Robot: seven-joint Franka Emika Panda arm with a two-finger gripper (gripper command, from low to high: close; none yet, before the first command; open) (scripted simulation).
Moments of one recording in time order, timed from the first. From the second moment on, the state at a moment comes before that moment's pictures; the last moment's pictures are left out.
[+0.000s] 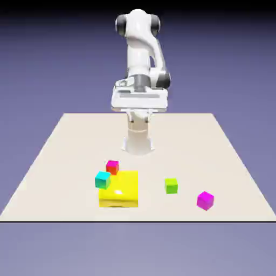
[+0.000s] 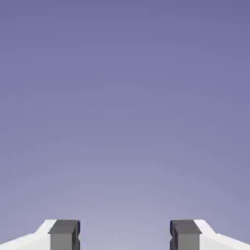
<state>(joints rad) 0.03 -0.53 0.01 -2.79 0.00 3.04 0.73</state>
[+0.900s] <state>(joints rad) 0.31 0.38 0.22 -2.47 0.07 3.13 0.43</state>
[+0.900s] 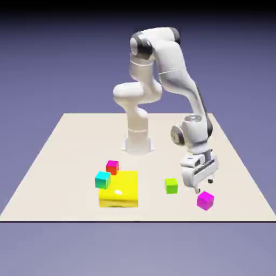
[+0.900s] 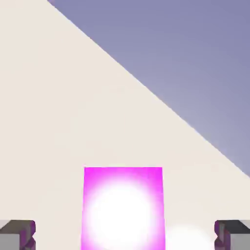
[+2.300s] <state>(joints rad) 0.24 -0.19 -0.45 -2.68 -0.56 2.73 1.65</state>
